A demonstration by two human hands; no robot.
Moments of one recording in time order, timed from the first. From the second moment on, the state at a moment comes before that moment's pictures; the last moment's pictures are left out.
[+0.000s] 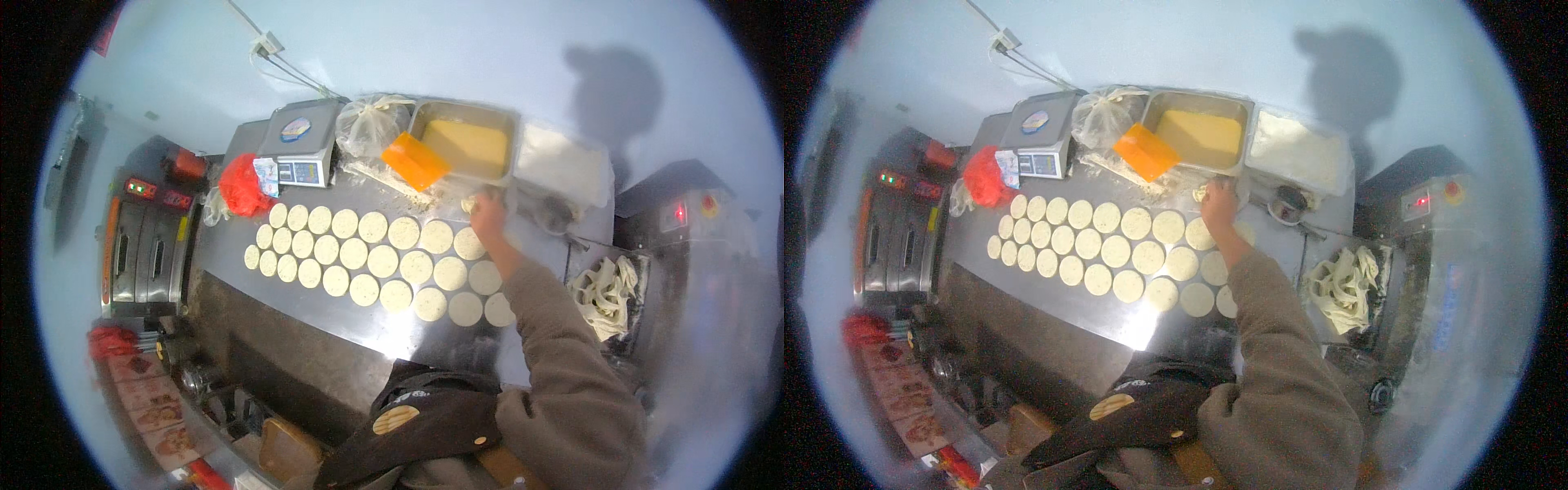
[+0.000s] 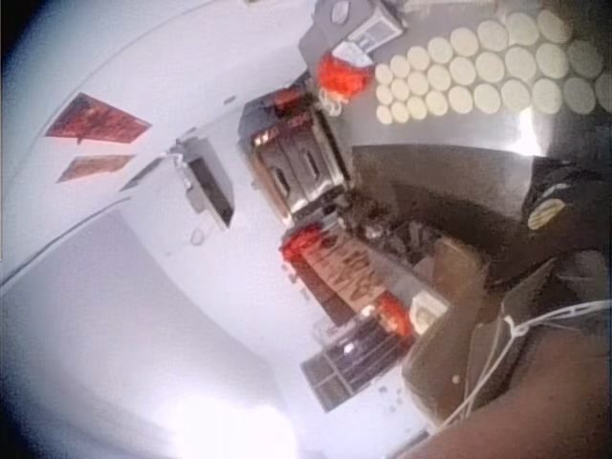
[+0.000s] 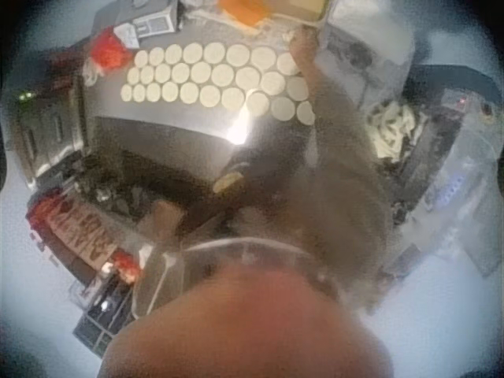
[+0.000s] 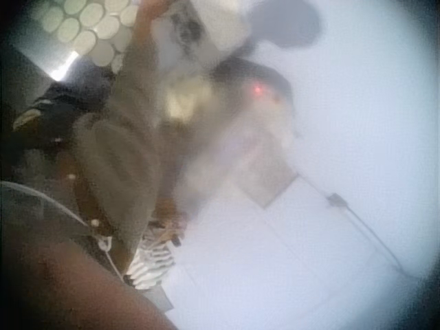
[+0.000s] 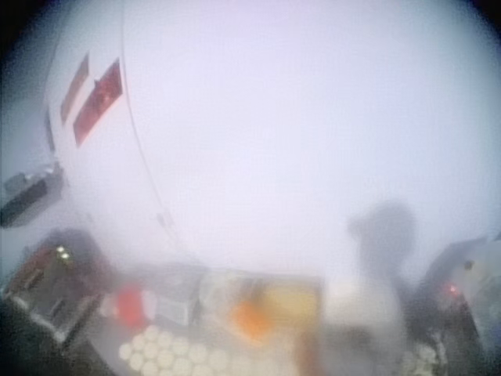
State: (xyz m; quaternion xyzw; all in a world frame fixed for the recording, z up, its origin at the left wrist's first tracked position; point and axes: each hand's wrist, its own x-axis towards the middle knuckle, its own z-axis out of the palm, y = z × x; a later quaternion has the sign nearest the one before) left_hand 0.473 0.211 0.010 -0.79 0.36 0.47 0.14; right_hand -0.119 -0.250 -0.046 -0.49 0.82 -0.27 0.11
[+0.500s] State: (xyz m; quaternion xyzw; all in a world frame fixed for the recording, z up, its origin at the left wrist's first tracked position) left_hand 0.461 0.127 -0.006 -0.76 0.38 0.51 0.11; right_hand -0.294 0.118 0.019 -0.29 0.93 -0.14 -0.15
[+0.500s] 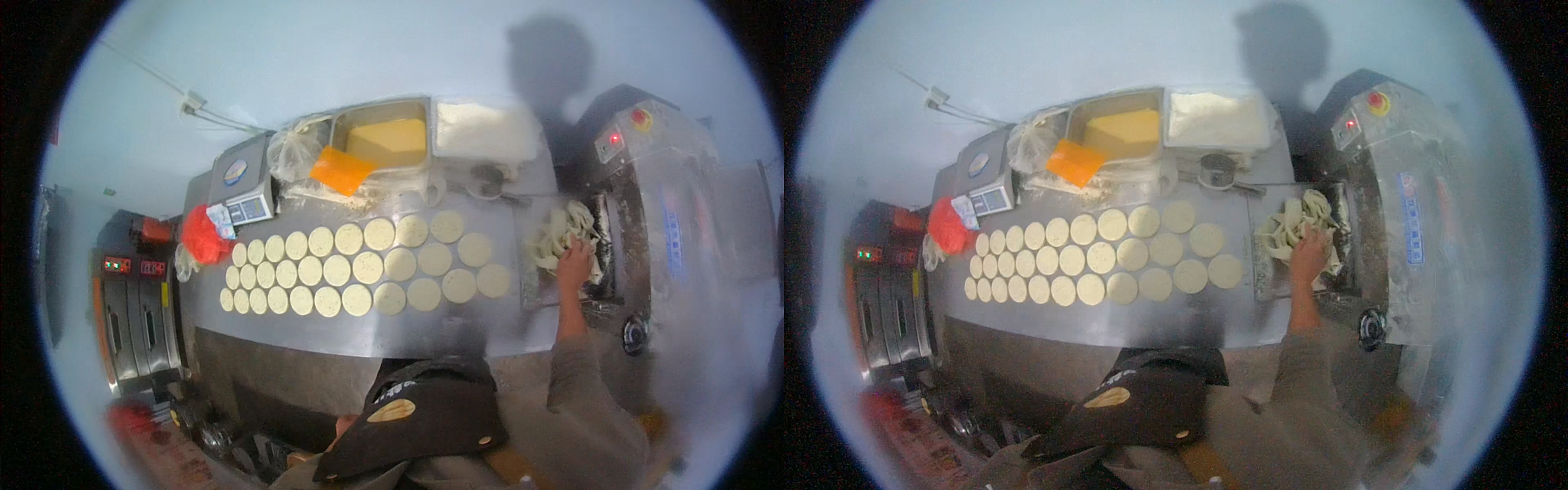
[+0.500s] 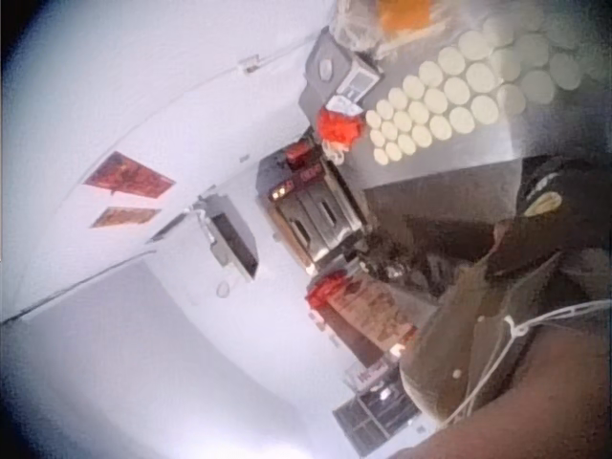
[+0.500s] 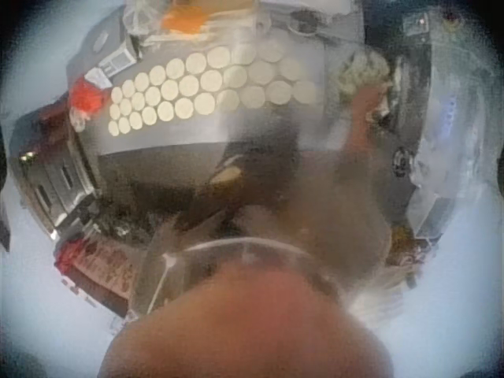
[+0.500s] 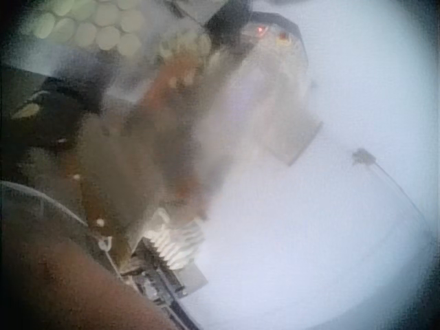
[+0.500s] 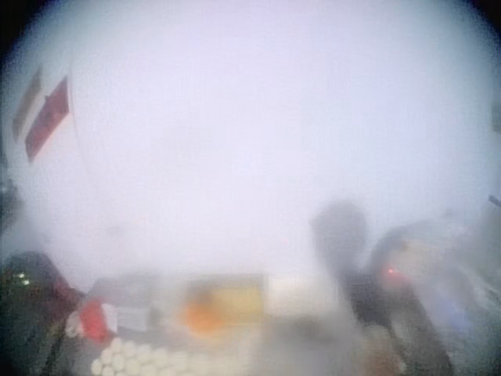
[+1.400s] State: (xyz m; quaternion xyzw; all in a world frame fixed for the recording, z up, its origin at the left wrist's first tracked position) left_hand 0.513 -0.027 0.135 -0.46 0.83 0.24 -0.22; right_hand 0.373 -0.070 0.003 -0.58 0.31 -0.42 0.62
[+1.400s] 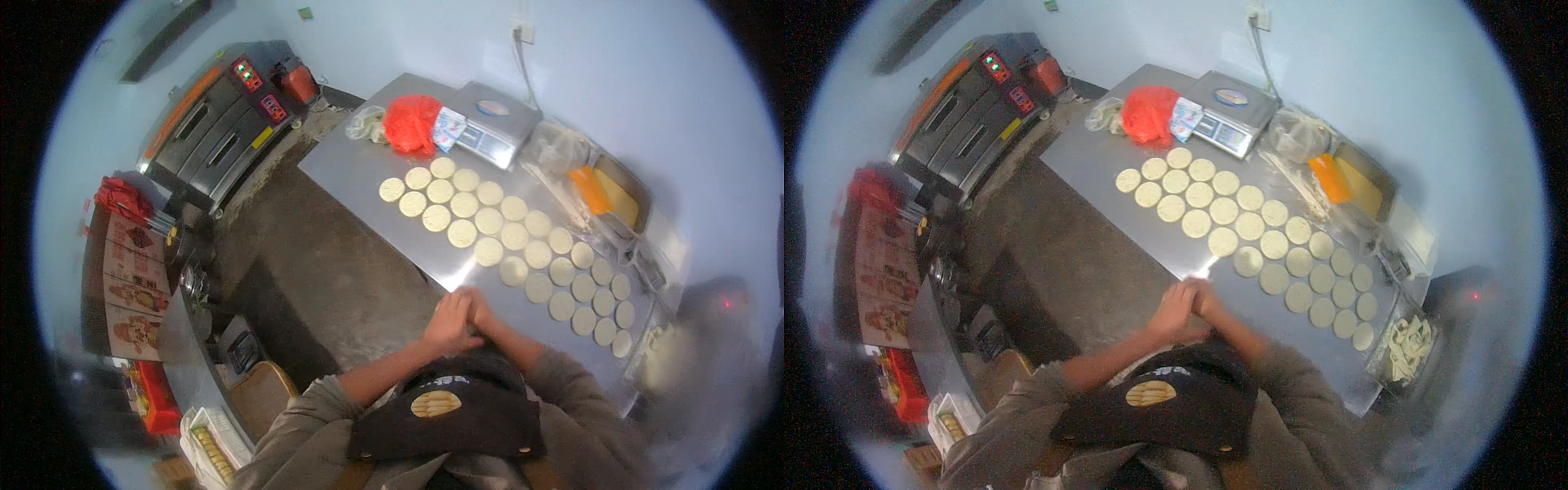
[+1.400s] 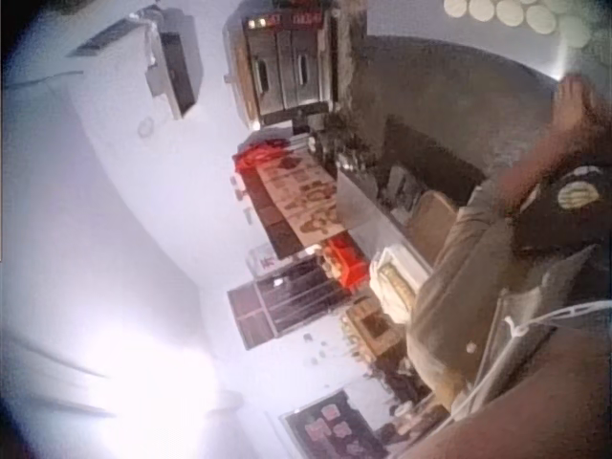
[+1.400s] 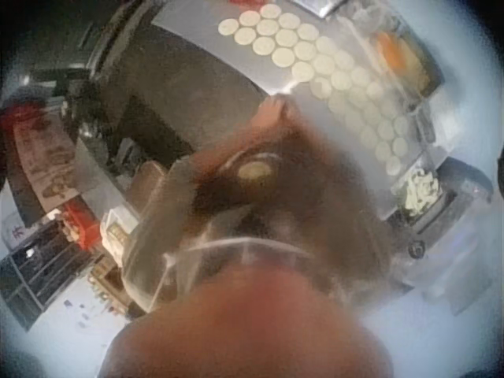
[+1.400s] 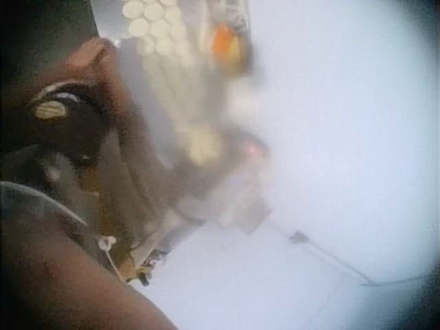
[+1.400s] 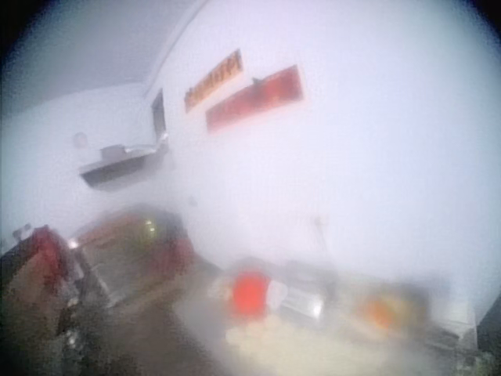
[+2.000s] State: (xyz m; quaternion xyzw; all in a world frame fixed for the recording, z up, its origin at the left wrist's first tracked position) left_hand 0.638 -0.343 0.188 -0.26 0.89 0.26 -0.28; right_hand 0.541 -0.567 -0.075 -0.38 0.77 -0.47 0.19
